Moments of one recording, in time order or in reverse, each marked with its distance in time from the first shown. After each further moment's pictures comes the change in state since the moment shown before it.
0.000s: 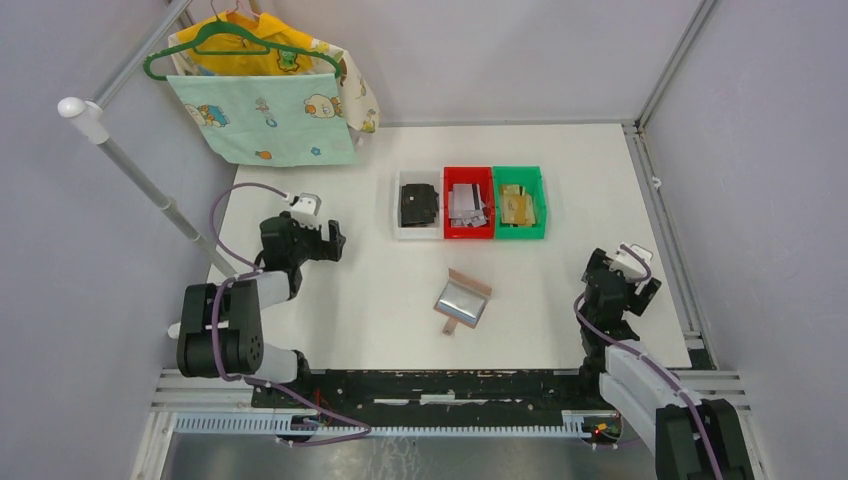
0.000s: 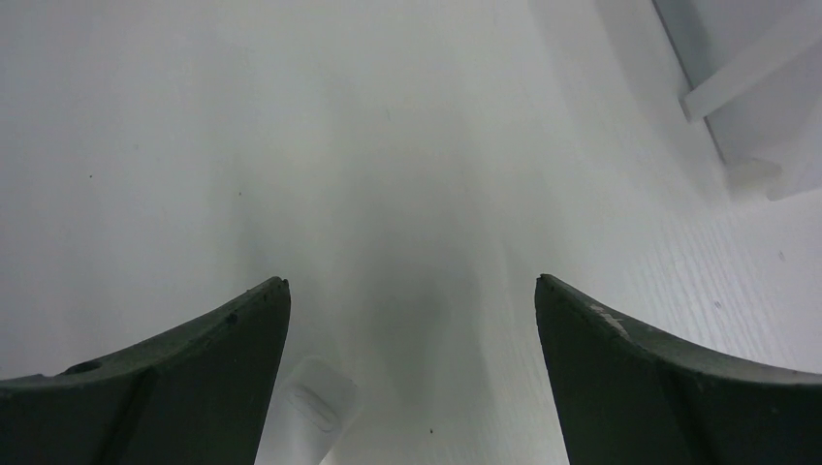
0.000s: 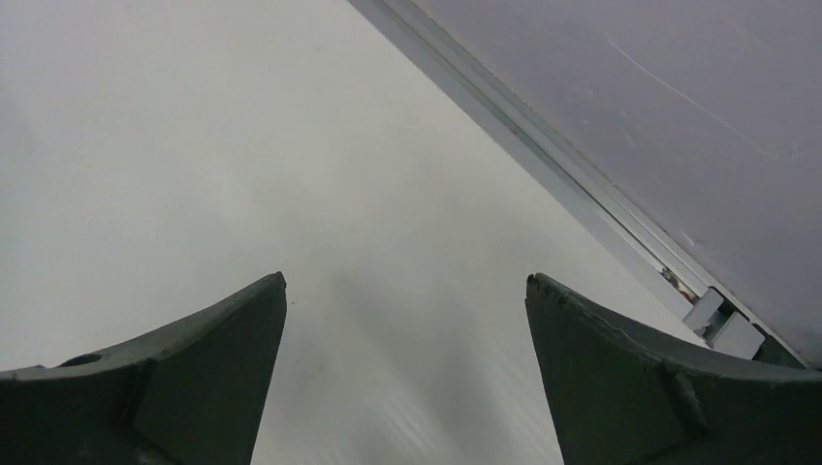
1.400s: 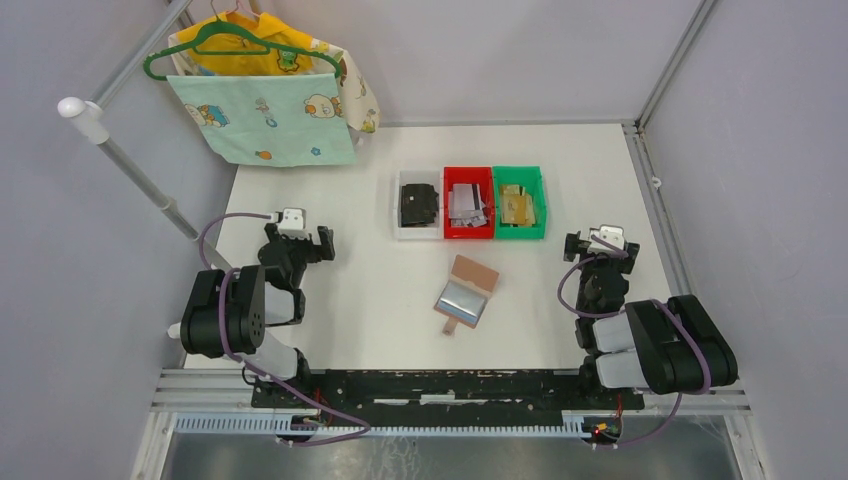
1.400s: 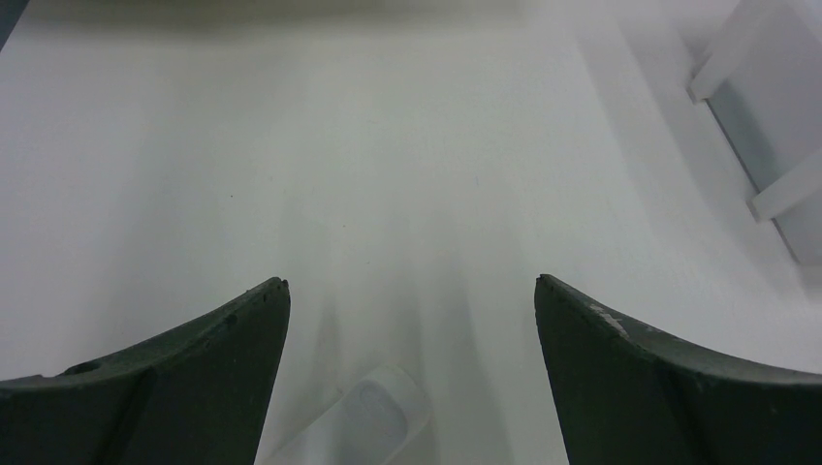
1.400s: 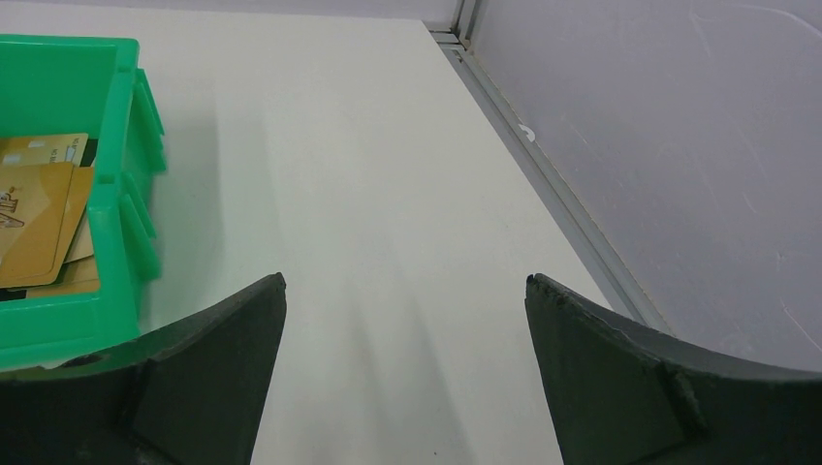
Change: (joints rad) left arm 0.013 0.129 -0.246 0.721 -0.183 -0.100; right arm -0.053 0.589 -0.026 0.994 -0.425 -0.343
